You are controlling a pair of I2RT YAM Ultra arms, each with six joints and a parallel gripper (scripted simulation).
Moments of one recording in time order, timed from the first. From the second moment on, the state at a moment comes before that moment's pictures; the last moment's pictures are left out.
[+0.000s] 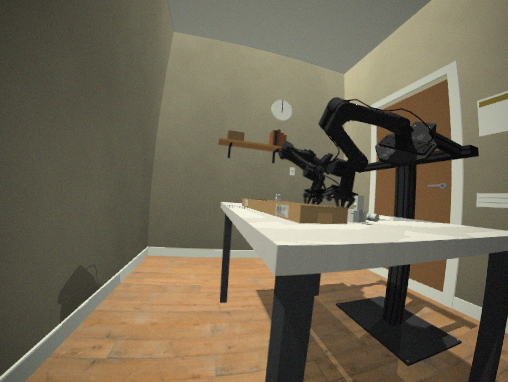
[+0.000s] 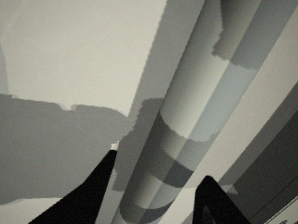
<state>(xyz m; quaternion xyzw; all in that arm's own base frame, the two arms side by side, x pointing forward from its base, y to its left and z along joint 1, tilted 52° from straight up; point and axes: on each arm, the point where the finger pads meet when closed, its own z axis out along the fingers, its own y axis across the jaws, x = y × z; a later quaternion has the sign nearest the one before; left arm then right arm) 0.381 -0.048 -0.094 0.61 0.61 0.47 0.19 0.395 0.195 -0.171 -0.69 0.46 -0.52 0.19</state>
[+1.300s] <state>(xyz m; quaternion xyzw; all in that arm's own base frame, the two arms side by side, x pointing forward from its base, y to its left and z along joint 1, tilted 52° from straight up) 0.375 -0.051 -0.088 0.61 0.61 0.48 0.19 0.390 0.199 -0.164 -0.69 0.46 -0.52 0.19</state>
